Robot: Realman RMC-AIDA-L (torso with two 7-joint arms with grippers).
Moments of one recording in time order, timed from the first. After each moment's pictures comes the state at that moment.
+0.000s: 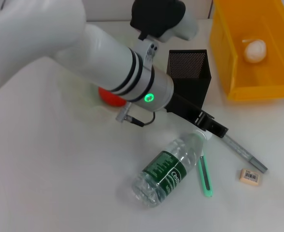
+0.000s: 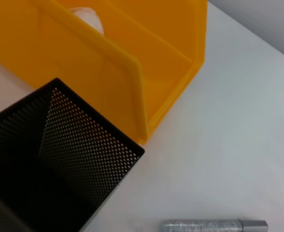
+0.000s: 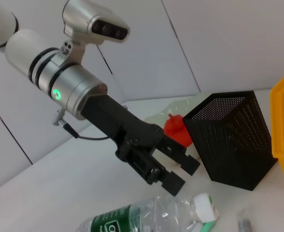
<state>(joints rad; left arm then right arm) -0.84 -2.08 1.85 1.01 2.05 1.02 -2.73 0.22 1.95 -0.32 -0.68 -2.18 -1.93 1.35</state>
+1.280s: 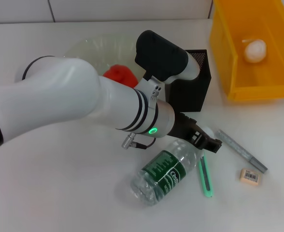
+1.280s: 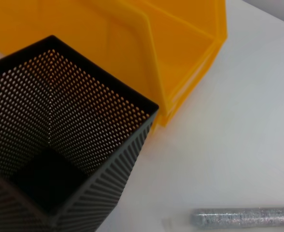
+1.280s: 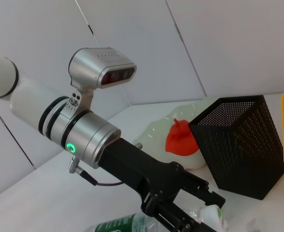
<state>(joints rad) -0.77 -2.08 2.15 0.96 2.02 0.67 -2.73 0.25 1.97 -0.32 -0.67 -2.18 -1.91 1.35</state>
